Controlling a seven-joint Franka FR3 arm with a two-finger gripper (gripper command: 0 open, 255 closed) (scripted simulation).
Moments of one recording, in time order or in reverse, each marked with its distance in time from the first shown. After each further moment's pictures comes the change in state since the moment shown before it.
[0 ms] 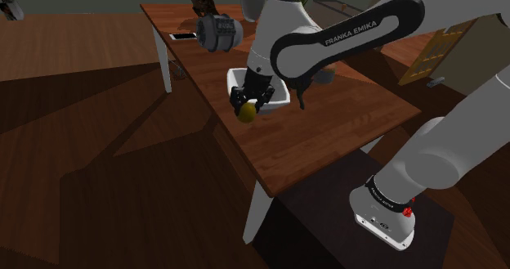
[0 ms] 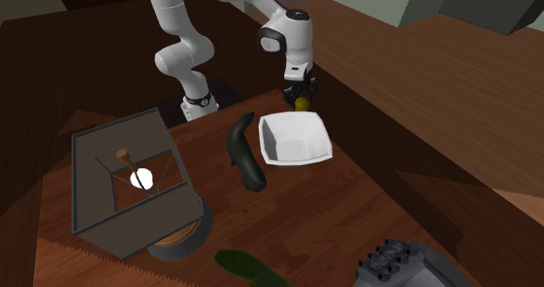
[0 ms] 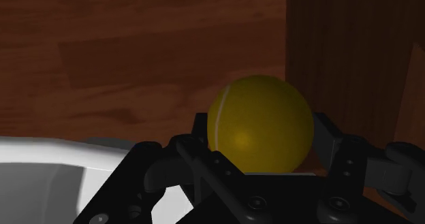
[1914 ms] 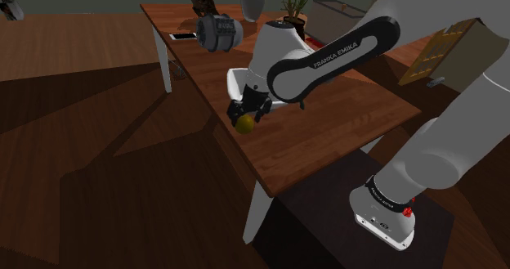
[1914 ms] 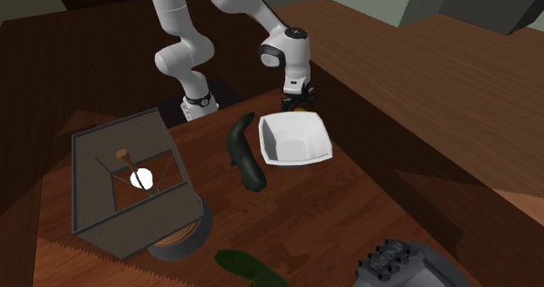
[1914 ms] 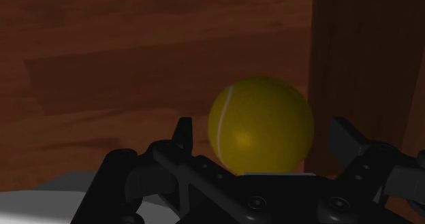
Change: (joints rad) arm 0.000 0.092 0.007 -0.058 -0.041 0.144 0.026
